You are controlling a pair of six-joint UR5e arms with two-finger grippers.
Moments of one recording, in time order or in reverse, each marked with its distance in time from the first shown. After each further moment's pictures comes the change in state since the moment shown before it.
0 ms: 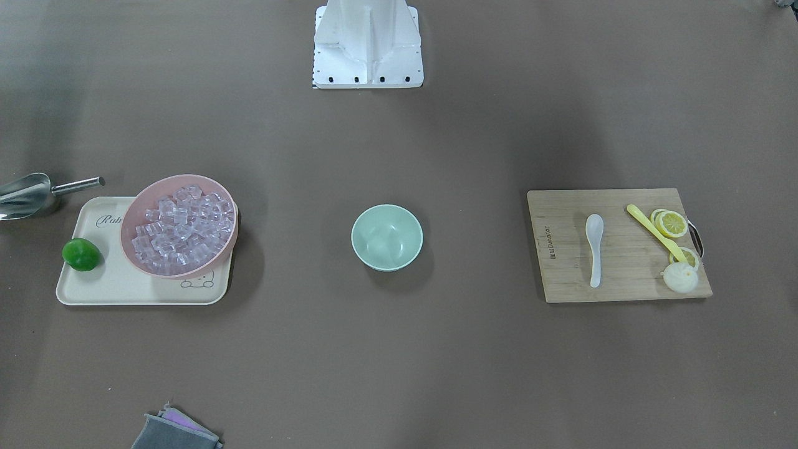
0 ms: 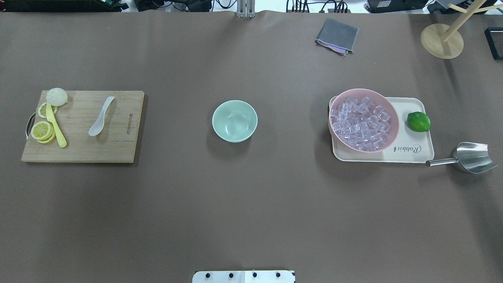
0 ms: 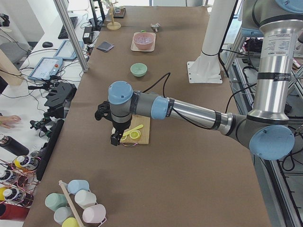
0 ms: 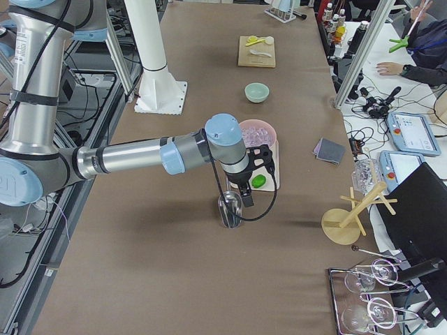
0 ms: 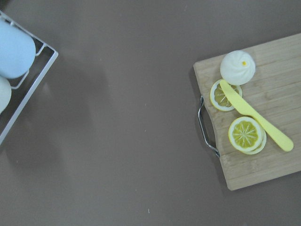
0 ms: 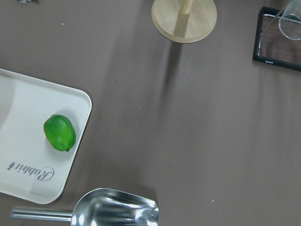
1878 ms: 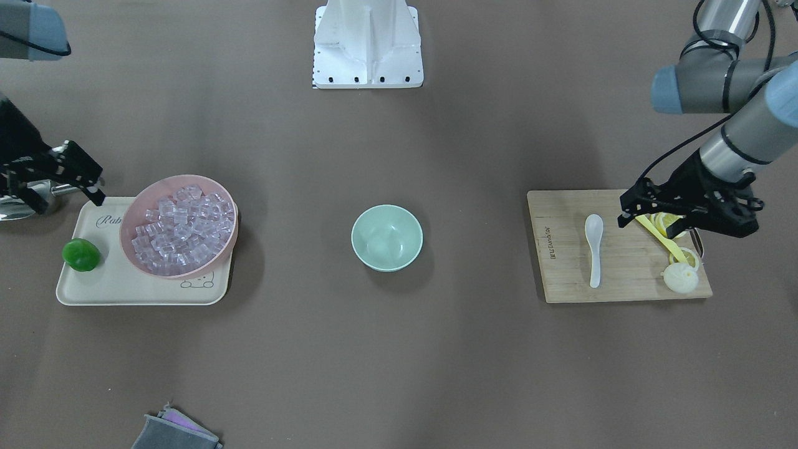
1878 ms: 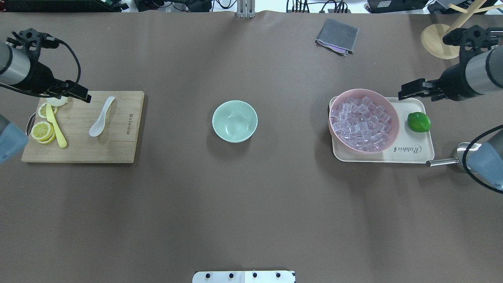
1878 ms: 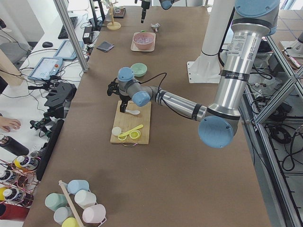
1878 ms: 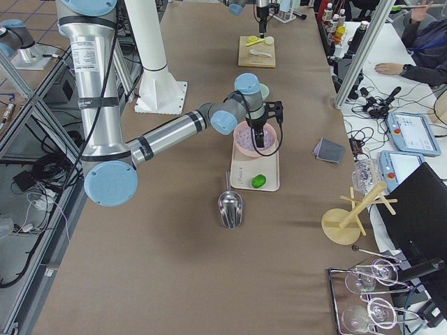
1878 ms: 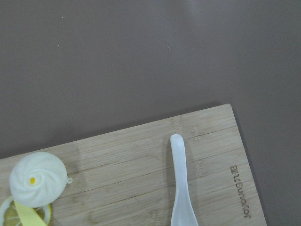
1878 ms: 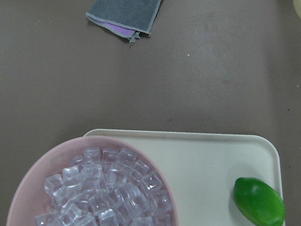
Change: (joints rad) left arm 0.575 -0.160 0.113 -0.458 0.209 -0.920; right arm -0.576 0.295 -0.004 0.127 -0.287 0.878
